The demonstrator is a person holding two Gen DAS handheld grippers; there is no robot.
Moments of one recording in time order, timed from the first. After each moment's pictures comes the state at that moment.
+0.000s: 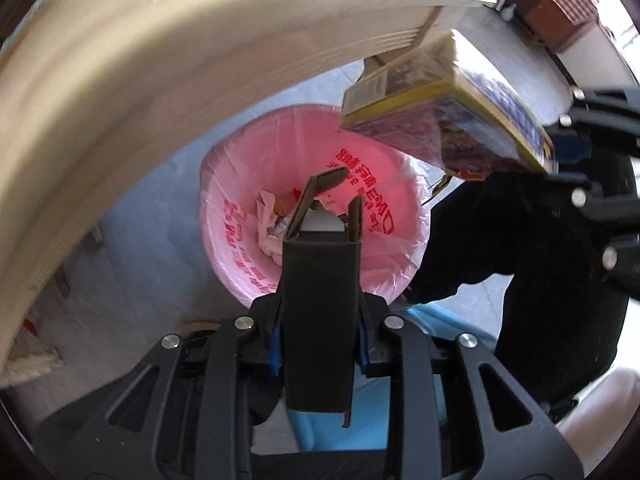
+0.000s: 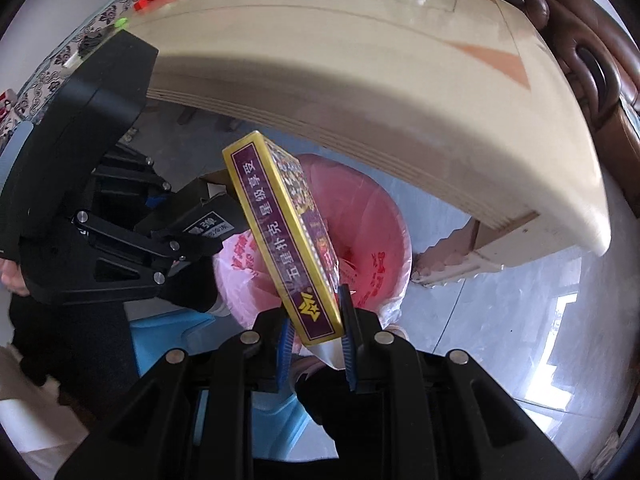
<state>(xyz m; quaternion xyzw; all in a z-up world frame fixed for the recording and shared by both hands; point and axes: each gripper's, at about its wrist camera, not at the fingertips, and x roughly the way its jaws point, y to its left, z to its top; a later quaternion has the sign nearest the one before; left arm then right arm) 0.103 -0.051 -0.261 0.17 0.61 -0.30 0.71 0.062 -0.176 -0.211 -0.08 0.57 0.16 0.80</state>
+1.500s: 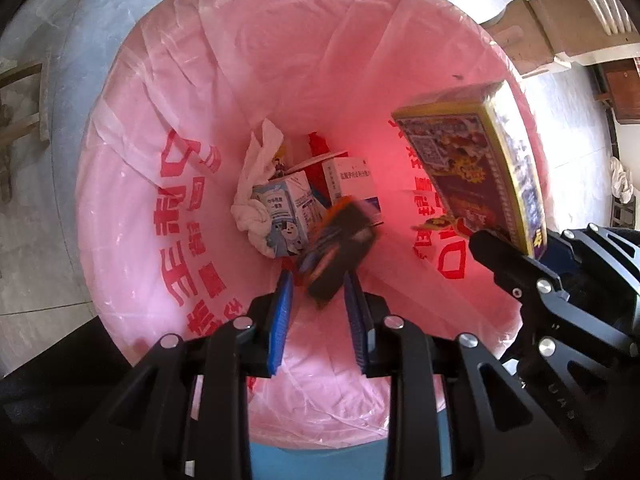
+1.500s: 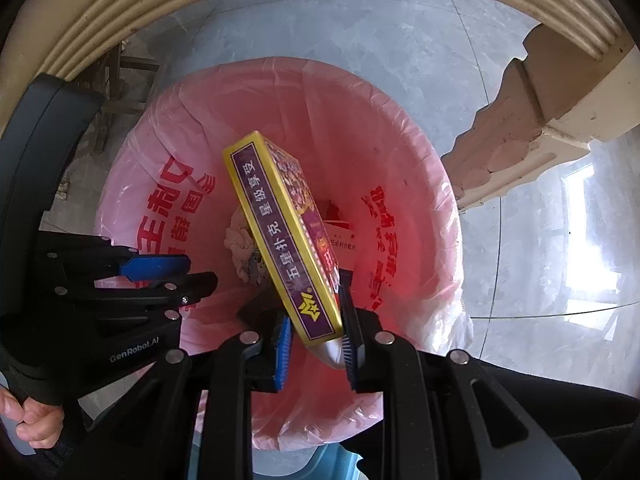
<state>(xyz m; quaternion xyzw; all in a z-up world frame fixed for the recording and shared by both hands) 0.165 -0.071 -0.431 0.08 0.74 -0.20 0.64 0.114 -0.189 -0.387 0.06 0.66 0.05 0.75</state>
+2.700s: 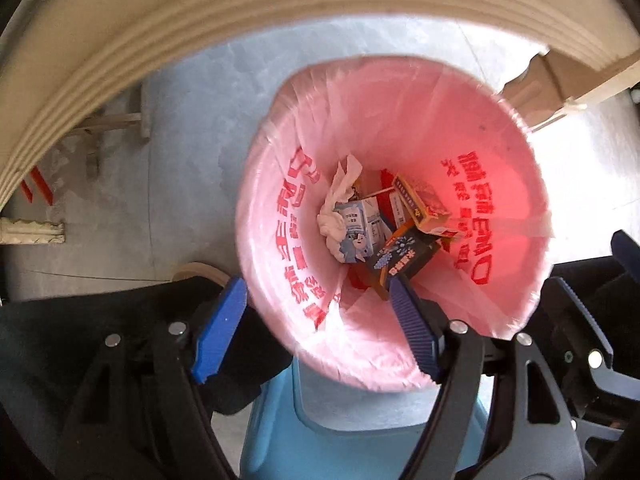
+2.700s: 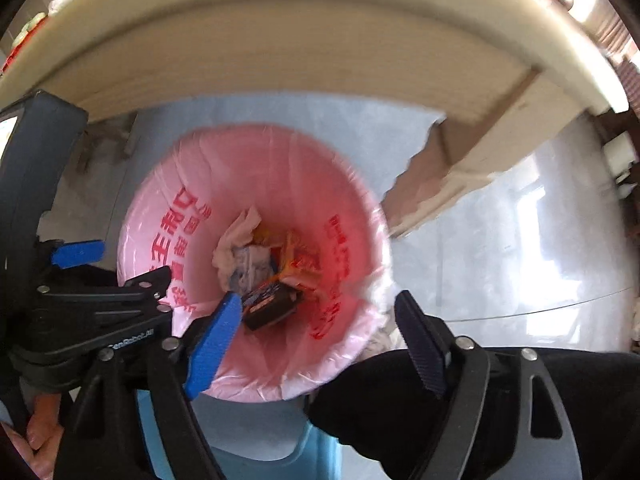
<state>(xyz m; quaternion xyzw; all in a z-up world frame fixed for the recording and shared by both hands) 0.134 -0.046 -0.344 0.11 0.67 -0.07 0.73 0.076 -0.179 -0.301 0.01 0.59 -0.03 0.80</state>
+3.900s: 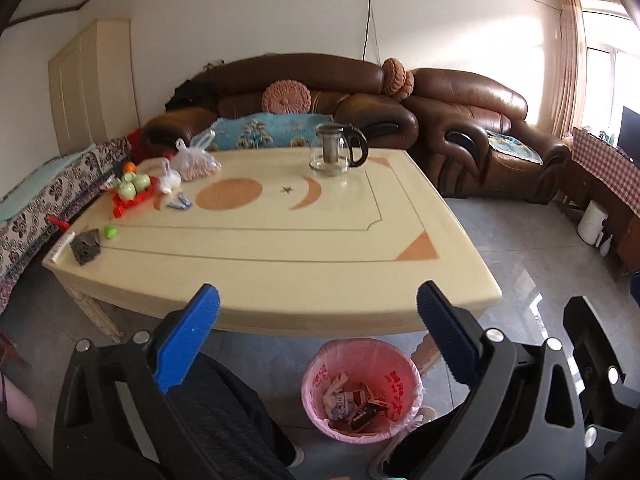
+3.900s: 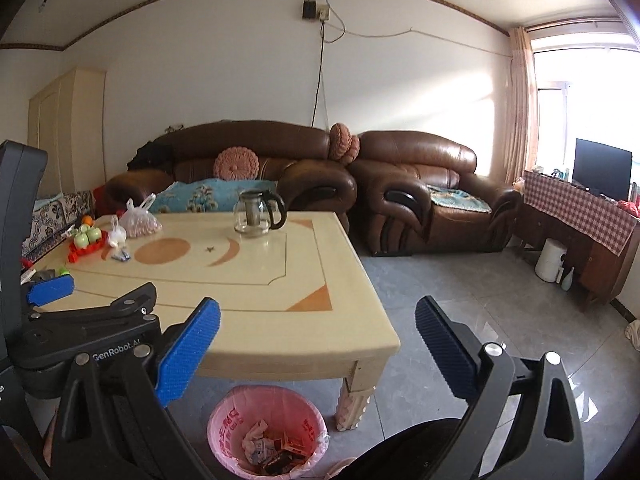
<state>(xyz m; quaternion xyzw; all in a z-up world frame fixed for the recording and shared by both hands) -0.021 -0.024 0.021 0.03 0.28 -0.03 0.96 -0.102 -0.182 0.038 0.02 0.18 -0.11 0.98</state>
